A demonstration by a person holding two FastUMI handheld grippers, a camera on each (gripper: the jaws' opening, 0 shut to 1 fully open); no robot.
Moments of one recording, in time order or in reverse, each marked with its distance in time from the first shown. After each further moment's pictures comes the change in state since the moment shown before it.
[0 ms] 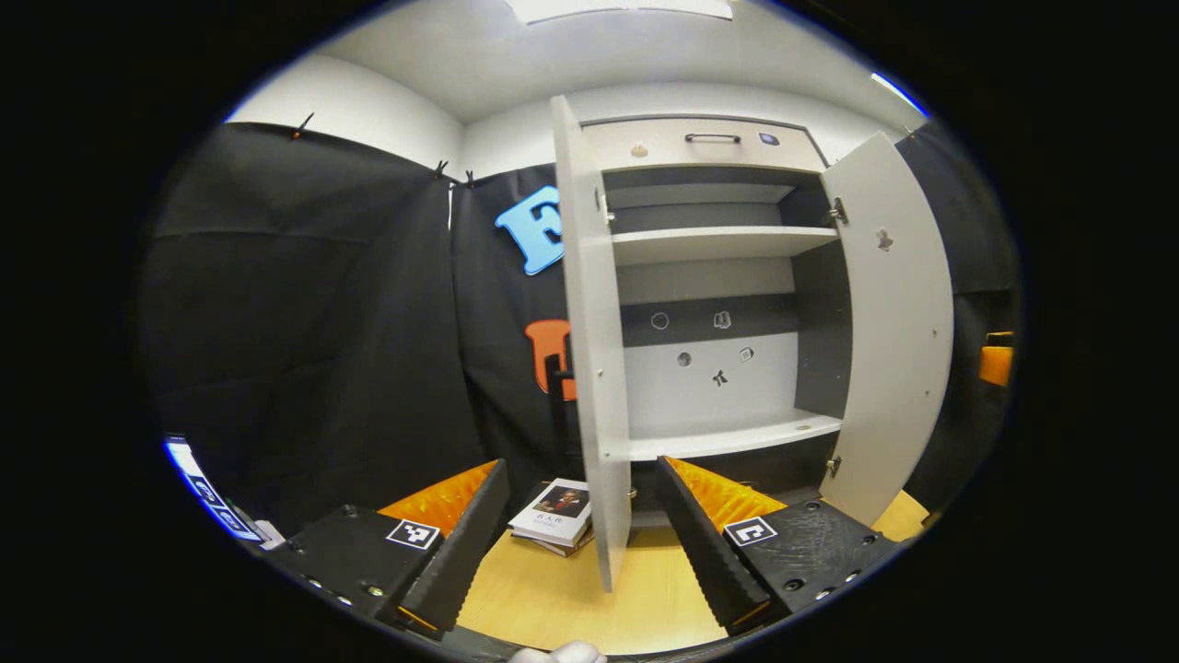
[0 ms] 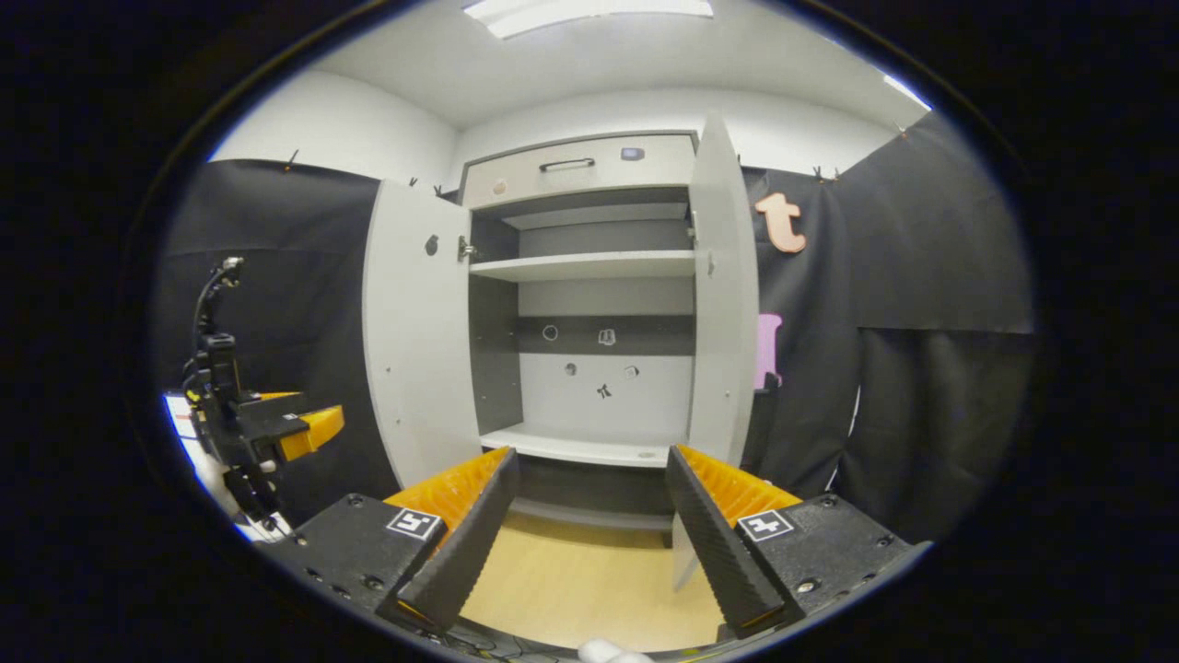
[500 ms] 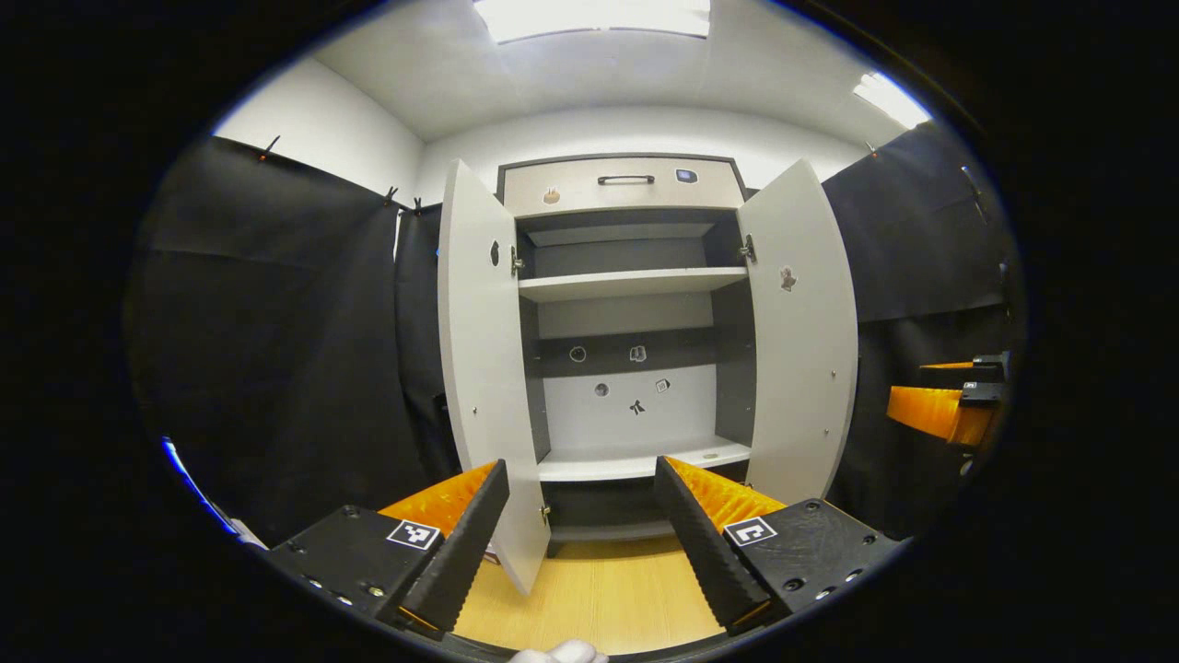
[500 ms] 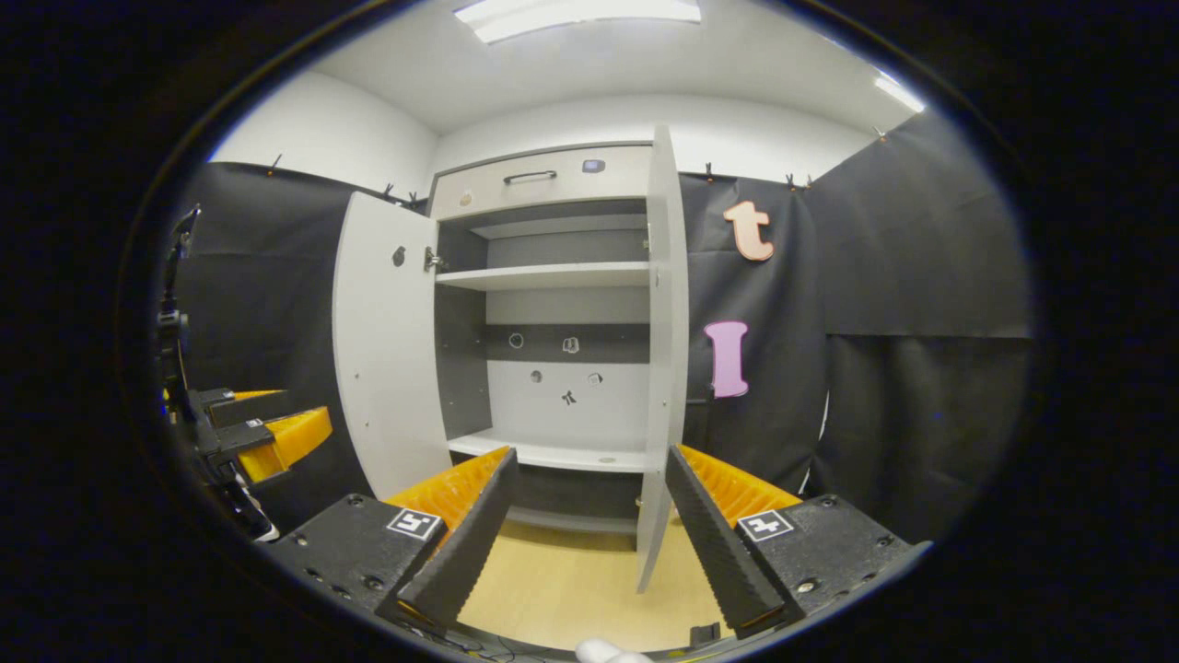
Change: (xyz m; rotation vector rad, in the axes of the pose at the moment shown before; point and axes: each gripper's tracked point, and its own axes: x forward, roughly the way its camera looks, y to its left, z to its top) left arm -0.032 -0.089 0.034 -0.036 -0.069 -0.140; right arm -0.015 -0.041 0.008 0.000 -0.018 -0.073
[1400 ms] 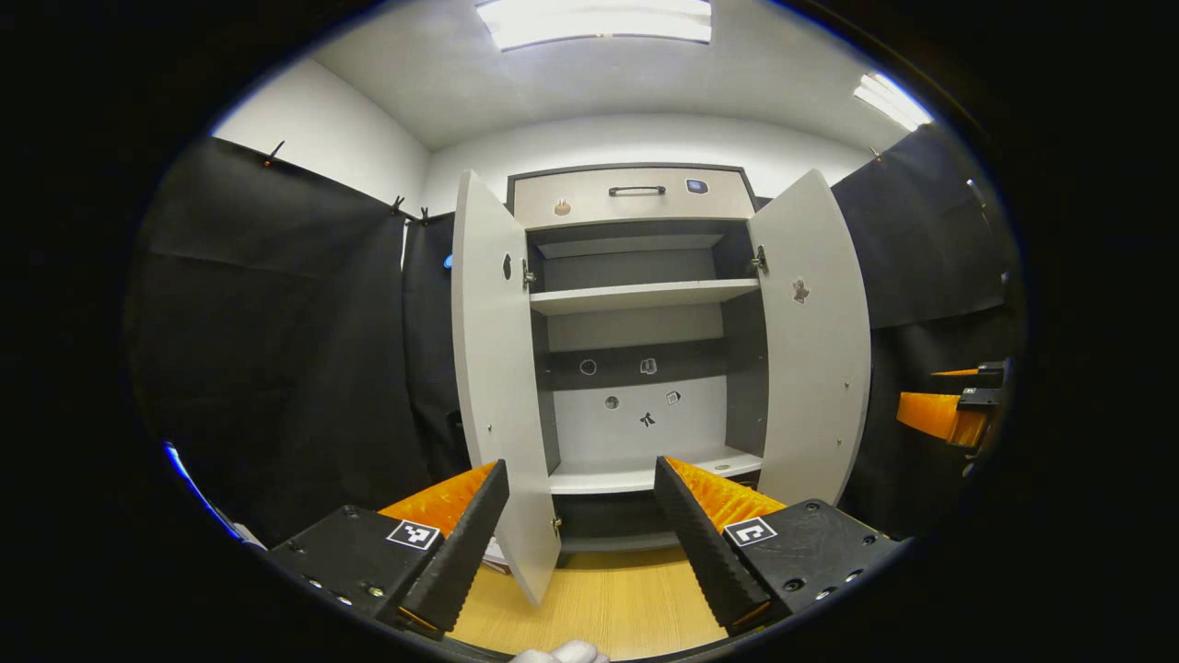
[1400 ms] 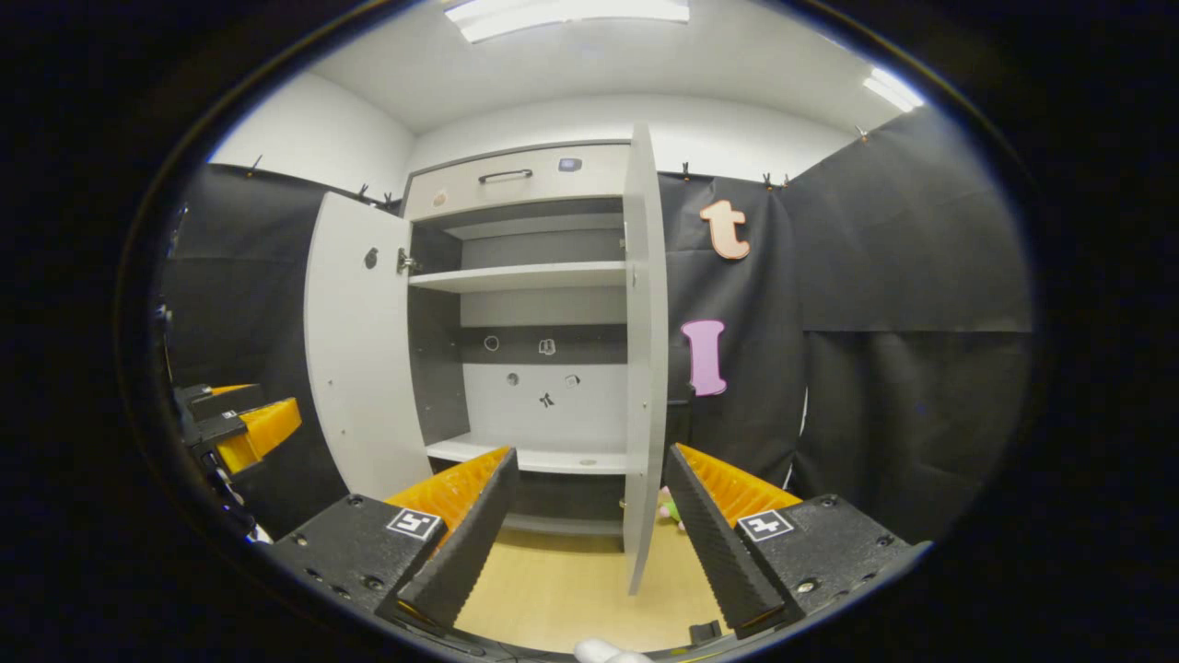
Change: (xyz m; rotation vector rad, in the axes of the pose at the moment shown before) left arm 0.007 0.011 0.009 0.017 -0.032 0.019; right arm 0.010 -0.006 0.001 0.016 -0.003 -0.080
